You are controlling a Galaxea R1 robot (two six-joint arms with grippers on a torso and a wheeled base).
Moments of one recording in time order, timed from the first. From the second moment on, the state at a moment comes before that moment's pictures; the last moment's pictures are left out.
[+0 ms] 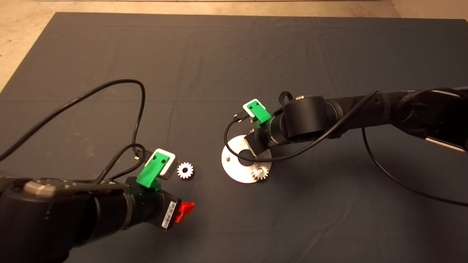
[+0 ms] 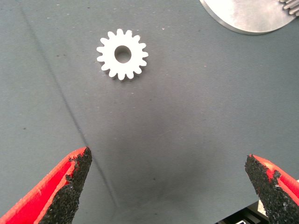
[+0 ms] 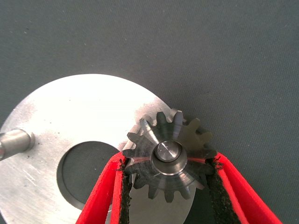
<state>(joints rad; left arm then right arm) -0.17 2.23 -0.33 0.88 1.53 -1.45 0.21 2.77 -1.03 -0.80 -1.52 1.19</state>
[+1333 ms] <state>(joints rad) -0.17 2.20 -0.33 0.89 1.53 -1.44 0.21 2.79 -1.03 -0.80 -1.55 1.19</state>
